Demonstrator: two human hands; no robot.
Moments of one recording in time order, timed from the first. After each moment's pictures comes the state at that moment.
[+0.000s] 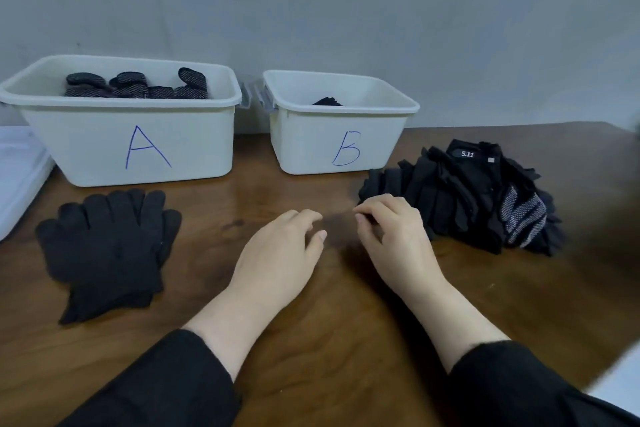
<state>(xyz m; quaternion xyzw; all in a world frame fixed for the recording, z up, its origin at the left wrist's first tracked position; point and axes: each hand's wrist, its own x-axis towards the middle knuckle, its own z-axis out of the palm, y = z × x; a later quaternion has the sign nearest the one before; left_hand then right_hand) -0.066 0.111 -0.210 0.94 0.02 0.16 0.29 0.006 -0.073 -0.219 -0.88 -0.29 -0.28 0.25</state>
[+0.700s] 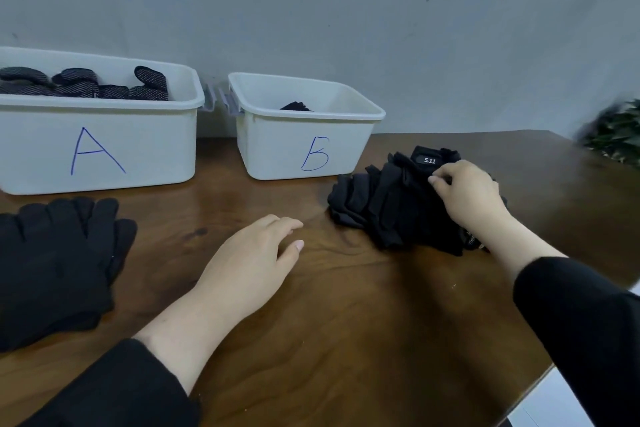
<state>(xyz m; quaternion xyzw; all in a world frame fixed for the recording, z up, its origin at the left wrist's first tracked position) -0.061 0.111 -0.204 0.95 -0.05 0.13 0.29 0.091 -0.192 -0.139 -0.98 -0.02 -0.17 0.12</state>
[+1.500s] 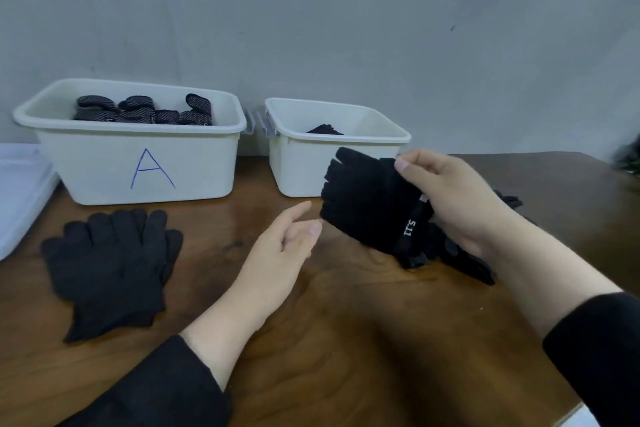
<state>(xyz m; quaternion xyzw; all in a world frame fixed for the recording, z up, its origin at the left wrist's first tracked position) -0.069 0.118 -0.196 0.75 0.00 0.11 0.65 0.010 -0.096 -0.079 -0.83 -0.17 0.01 0.53</state>
